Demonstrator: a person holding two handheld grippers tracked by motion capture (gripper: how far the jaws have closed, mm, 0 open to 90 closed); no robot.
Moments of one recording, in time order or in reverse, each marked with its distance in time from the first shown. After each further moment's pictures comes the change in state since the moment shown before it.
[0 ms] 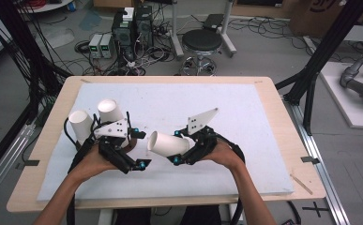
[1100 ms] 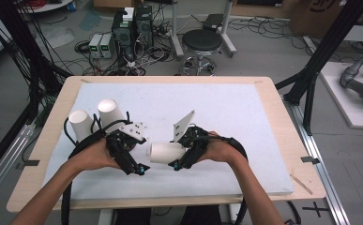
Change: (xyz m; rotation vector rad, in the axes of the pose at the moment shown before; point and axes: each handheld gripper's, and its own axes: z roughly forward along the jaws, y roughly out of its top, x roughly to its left) left arm 0.005 0.017 0.019 0.425 -0.030 0.060; right arm 0.006 0.021 0.019 0.394 -0.045 -0.079
